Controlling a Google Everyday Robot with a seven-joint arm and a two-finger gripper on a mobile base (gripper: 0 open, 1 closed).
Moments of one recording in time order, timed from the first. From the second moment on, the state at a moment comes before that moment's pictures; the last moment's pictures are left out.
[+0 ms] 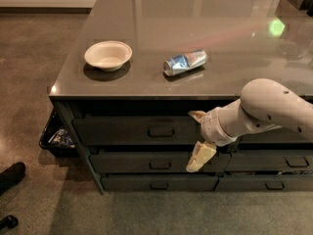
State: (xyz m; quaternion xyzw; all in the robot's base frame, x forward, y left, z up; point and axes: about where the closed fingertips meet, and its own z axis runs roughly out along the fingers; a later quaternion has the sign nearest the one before) arm 0.506 -0.112 0.704 -0.64 0.70 0.13 0.29
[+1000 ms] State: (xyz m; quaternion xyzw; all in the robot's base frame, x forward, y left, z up) arm 0.539 -0.082 0.647 -0.67 0.67 0.15 0.28
